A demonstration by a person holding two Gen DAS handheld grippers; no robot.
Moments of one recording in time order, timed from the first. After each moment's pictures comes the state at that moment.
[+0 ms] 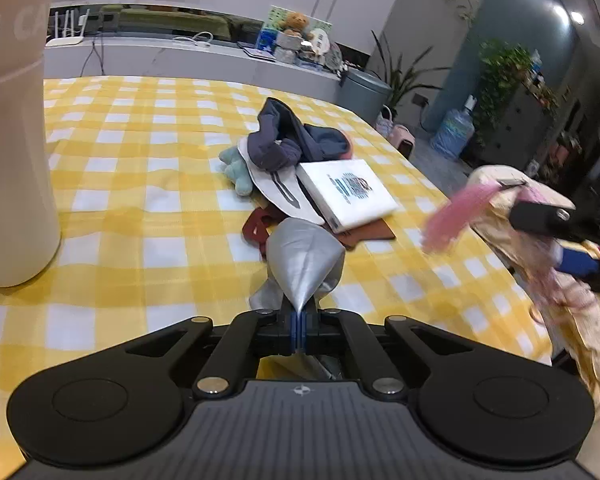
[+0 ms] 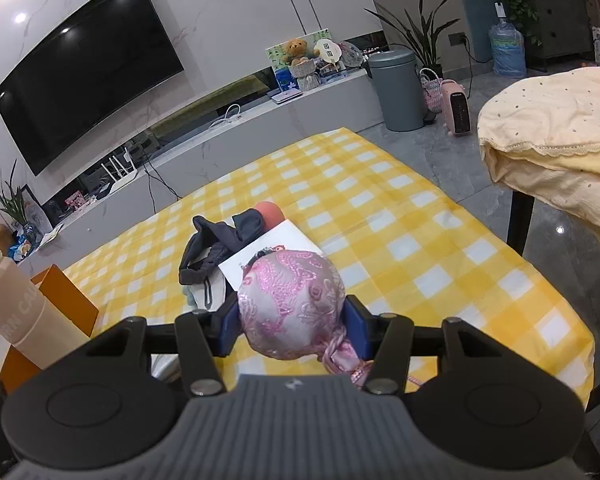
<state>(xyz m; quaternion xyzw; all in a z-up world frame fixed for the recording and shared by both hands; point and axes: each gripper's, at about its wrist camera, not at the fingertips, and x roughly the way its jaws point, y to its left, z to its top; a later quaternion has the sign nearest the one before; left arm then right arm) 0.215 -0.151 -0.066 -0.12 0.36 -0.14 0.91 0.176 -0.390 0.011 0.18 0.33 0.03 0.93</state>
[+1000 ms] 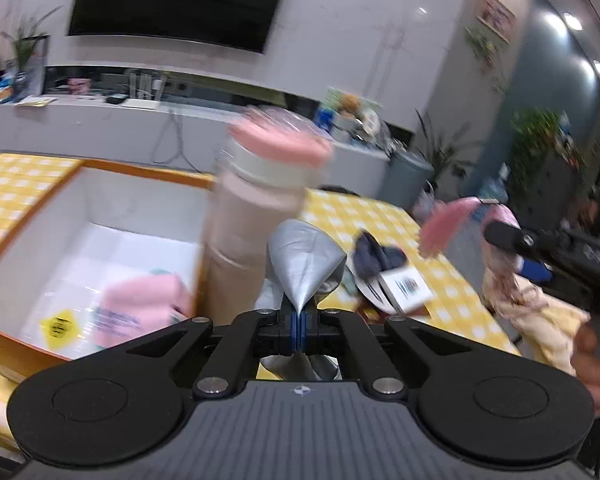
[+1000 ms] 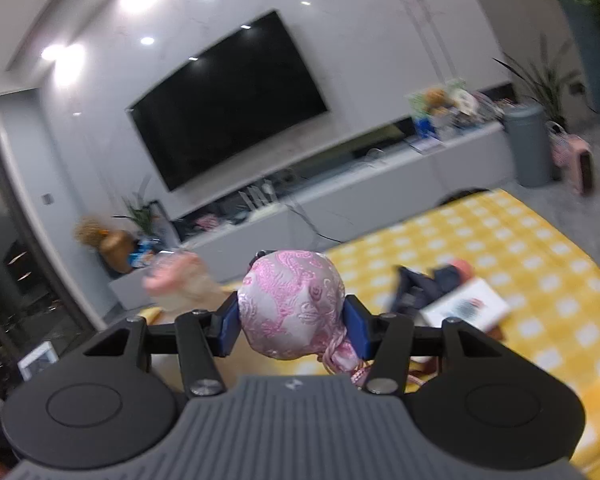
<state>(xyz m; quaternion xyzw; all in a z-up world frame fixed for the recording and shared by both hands) 0.106 -0.027 0.067 -0.12 0.29 -0.07 0.95 0.128 -0.286 0.097 0.18 0.22 0.22 0.93</state>
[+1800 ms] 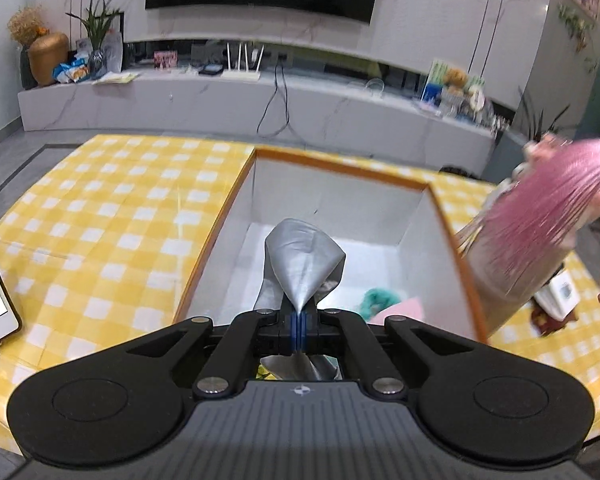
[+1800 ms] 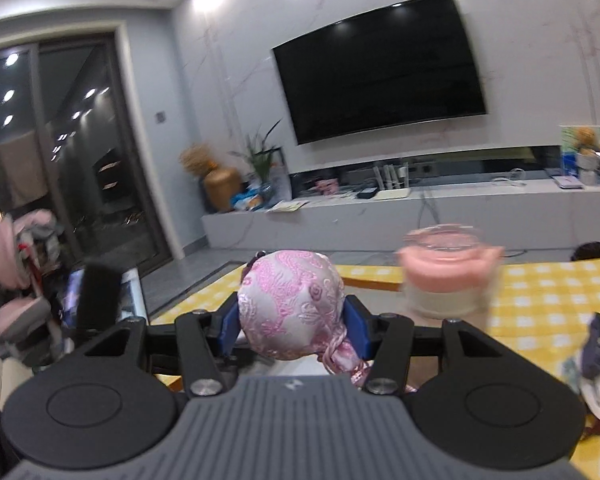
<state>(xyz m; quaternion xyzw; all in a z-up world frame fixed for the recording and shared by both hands) 0.155 0.138 0.049 -0.10 0.35 0.06 0.93 0.126 -0.083 0.114 0.06 0.20 0.39 0.90</state>
